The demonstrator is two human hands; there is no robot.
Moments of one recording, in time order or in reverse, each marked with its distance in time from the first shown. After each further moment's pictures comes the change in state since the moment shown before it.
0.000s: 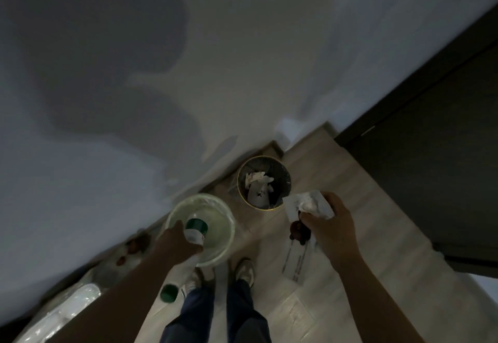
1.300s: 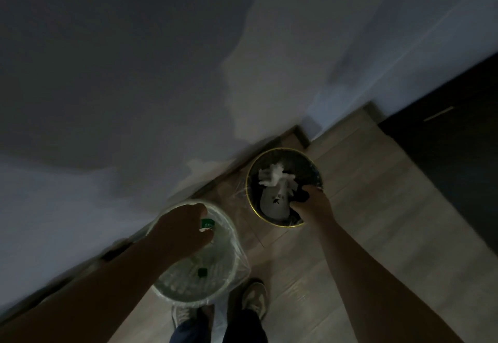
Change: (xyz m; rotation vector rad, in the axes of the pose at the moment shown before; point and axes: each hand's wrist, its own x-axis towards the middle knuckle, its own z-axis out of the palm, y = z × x) left_hand 0.189 0.049 0.032 0.333 0.022 0.196; right_hand 0.289 0.216 0.158 -0.585 -0.266 0.181
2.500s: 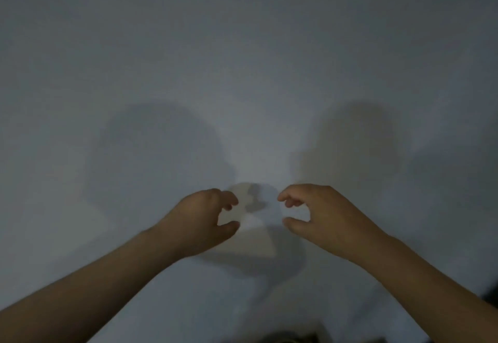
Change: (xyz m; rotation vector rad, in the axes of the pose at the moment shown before) left_hand -0.507 0.051 -0.329 -0.036 1.009 0.176; right_hand -0.579 -0.324 -0.352 -0.517 0.334 -1.391
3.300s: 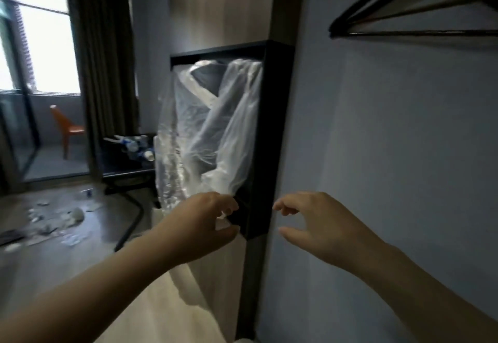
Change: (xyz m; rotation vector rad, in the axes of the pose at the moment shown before) left_hand -0.504 -0.047 -0.209 0.362 0.449 -1.027; right_hand -0.040 -0.491 0.073 0.222 -0.203 -1.164
